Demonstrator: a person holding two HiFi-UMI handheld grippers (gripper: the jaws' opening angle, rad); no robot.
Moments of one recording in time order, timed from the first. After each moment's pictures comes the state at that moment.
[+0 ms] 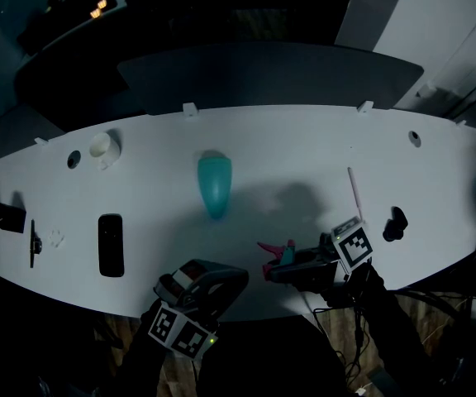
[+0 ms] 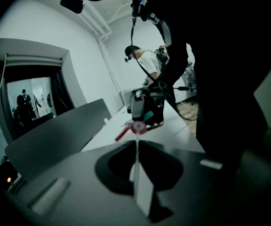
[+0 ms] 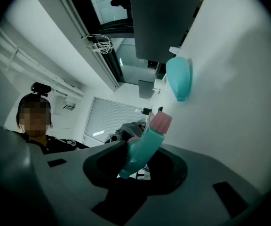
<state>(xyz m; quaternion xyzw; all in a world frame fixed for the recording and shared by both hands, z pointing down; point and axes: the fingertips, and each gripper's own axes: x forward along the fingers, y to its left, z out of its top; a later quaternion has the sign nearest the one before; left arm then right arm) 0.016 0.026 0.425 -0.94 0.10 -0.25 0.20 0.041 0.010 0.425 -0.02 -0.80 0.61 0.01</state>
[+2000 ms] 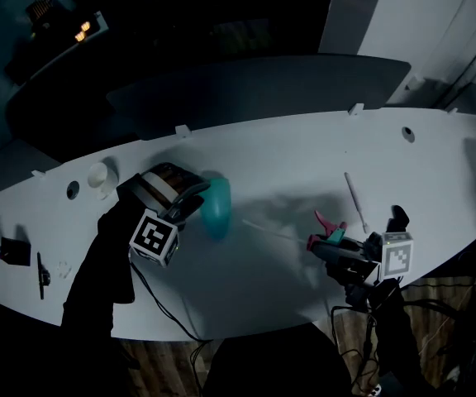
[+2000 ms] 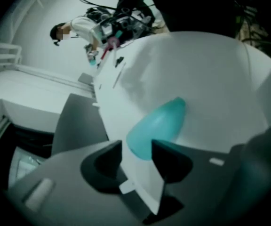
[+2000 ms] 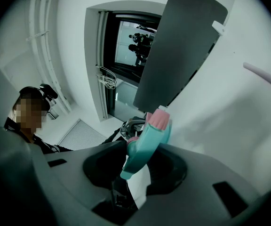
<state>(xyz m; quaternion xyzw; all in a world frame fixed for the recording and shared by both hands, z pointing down) -0.035 -0.195 0.466 -0.70 -0.05 -0.46 0.55 0.135 -0.051 0.398 0.24 -0.83 0.50 -0.11</state>
